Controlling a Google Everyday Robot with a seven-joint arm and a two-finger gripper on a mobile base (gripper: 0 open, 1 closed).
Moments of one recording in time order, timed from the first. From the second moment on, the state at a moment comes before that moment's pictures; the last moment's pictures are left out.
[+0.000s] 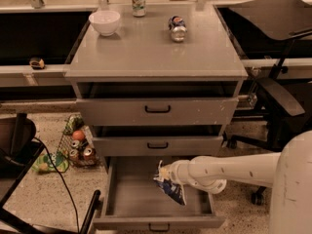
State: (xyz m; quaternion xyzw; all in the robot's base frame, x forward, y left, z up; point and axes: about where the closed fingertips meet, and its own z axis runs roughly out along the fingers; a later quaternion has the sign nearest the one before) arm 0.568 -0.039 0.414 -0.21 0.91 0.20 0.31
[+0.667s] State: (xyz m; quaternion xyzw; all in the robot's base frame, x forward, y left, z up) arm 0.587 -0.038 0.340 -0.18 0.93 0.18 0.27
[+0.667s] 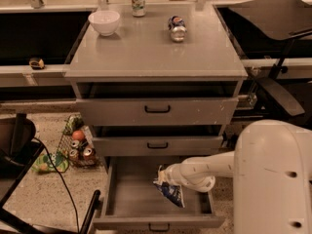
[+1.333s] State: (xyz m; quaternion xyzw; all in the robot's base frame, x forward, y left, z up) arm 0.596 -0.037 0.288 -0.16 0.94 0.20 0.23
